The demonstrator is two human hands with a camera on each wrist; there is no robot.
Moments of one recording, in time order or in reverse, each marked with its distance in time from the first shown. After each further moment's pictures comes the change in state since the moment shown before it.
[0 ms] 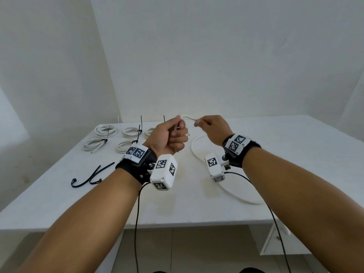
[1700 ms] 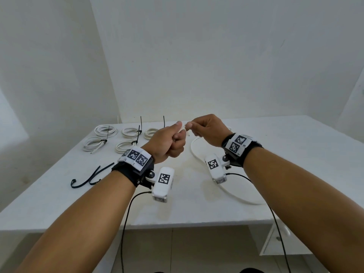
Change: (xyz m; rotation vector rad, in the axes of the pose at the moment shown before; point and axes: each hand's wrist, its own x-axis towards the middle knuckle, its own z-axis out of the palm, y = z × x) left_hand -0.005 -0.008 -0.006 0.436 0.032 0.031; right_hand -0.013 -0.024 -0.006 0.128 -0.185 -0.196
